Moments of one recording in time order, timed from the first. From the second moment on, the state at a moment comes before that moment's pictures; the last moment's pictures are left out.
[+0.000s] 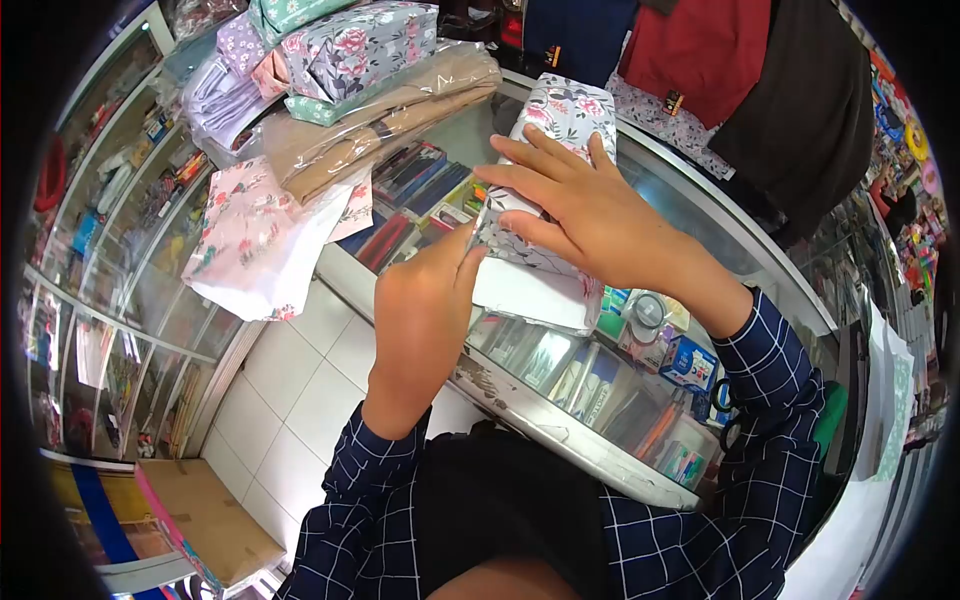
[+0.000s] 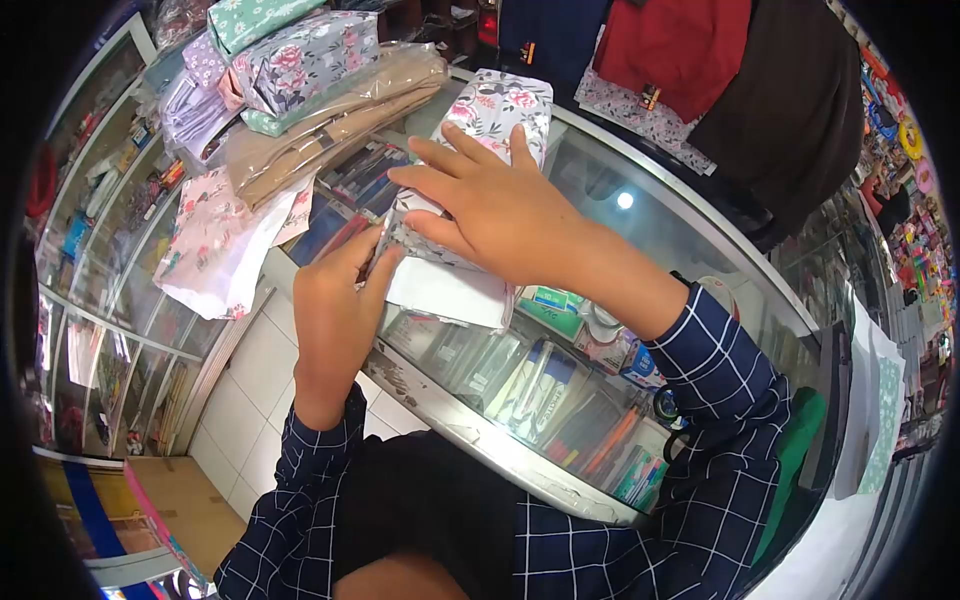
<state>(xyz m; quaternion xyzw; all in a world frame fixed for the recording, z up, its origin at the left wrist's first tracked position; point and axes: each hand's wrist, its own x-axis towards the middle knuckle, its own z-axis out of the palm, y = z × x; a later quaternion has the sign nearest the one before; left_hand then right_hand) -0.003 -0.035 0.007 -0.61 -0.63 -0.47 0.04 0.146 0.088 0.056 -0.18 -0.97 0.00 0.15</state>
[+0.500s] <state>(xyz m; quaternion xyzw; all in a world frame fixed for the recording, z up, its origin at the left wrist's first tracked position) -0.013 -0.031 0.020 -0.61 -0.62 -0.49 0.06 0.145 0.087 0.058 -0.19 -0.97 0.00 0.15</state>
